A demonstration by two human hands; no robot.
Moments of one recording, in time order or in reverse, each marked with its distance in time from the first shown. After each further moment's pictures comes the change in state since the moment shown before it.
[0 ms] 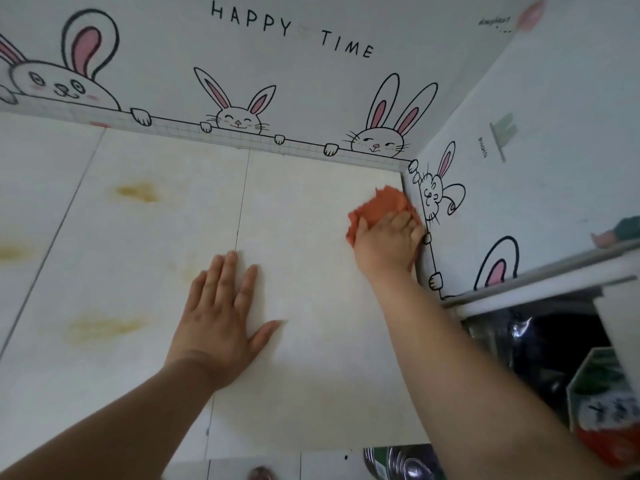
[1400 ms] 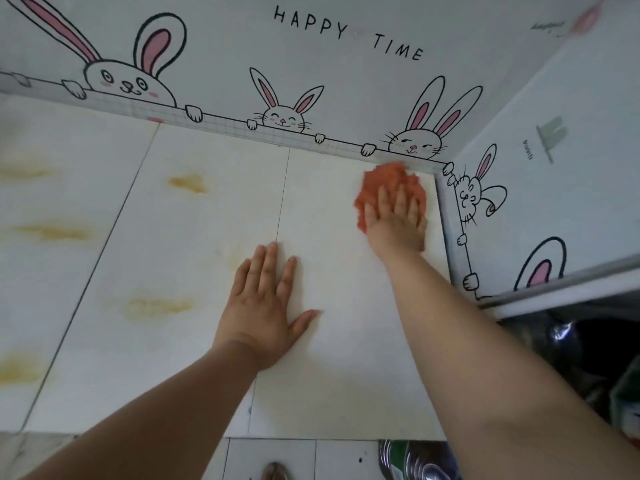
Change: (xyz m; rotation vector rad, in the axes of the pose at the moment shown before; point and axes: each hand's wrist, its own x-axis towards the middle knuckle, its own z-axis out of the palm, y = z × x) left_hand -0.002 -0.003 0.002 -0.093 0.025 0.017; right_hand 0.004 -0.038 -0.009 0.223 -0.107 -0.166
